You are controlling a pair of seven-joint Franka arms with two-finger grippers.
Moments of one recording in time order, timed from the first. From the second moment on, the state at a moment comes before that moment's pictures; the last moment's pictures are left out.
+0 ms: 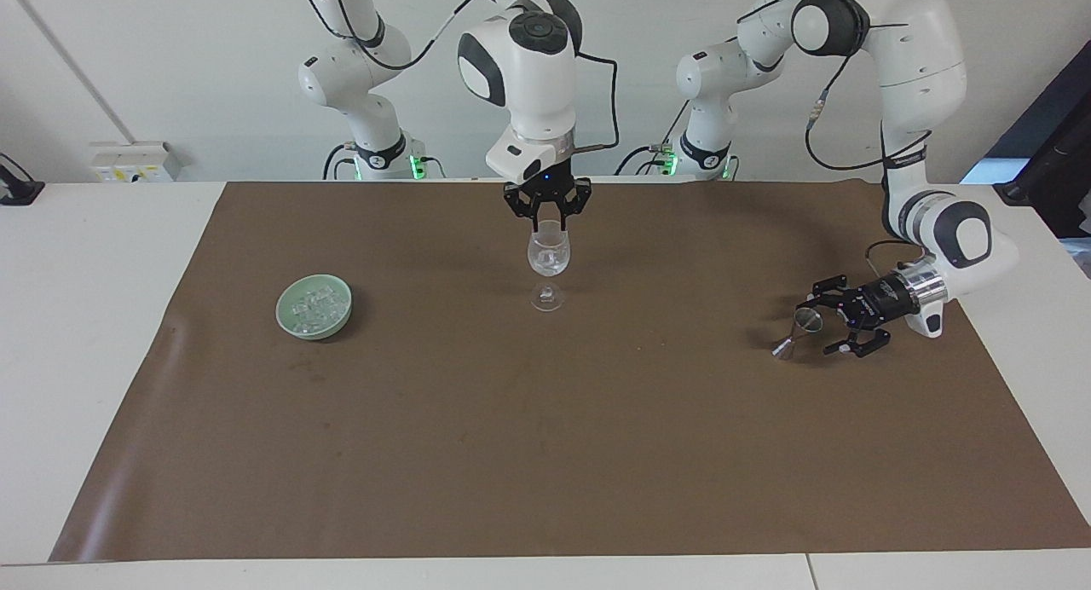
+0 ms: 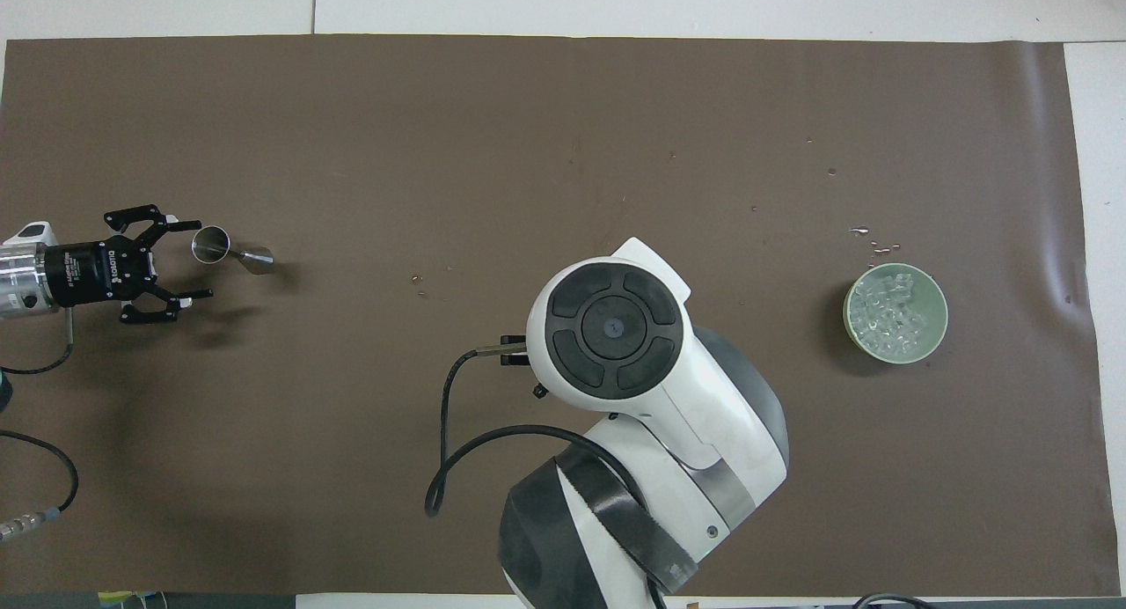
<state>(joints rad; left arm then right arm) 0.26 0.47 0.18 -1.88 -1.11 1.65 -0.65 0.75 0.11 -0.07 -1.75 0.06 1.89 0.67</state>
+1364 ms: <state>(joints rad) -0.10 0.19 0.18 -1.51 -0.20 1.65 -0.17 0.08 -0.04 -0.10 -1.70 0.02 1.64 0.10</state>
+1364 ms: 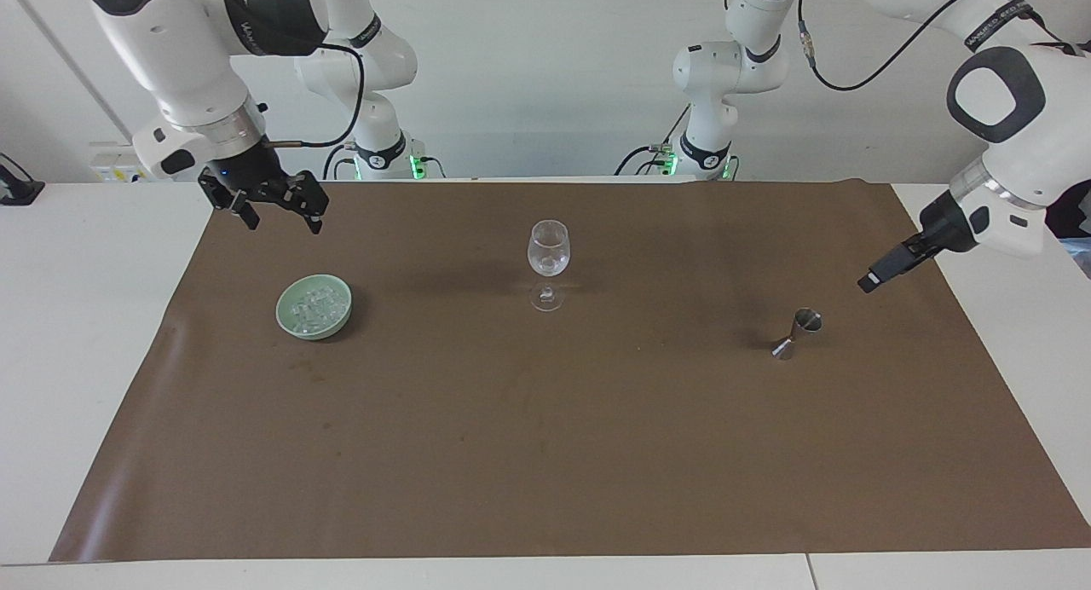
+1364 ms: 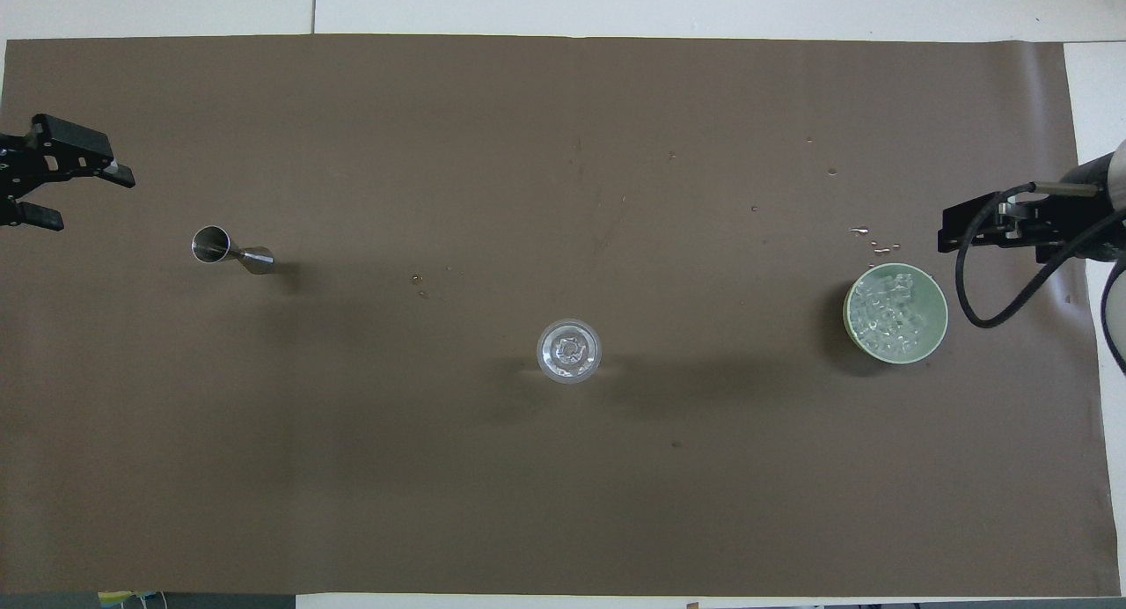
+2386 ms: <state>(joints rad) 0.00 0.01 -0.07 -1.55 -0.05 1.50 -0.02 0.02 -0.05 -0.08 -1.66 -0.03 1.54 -0.06</state>
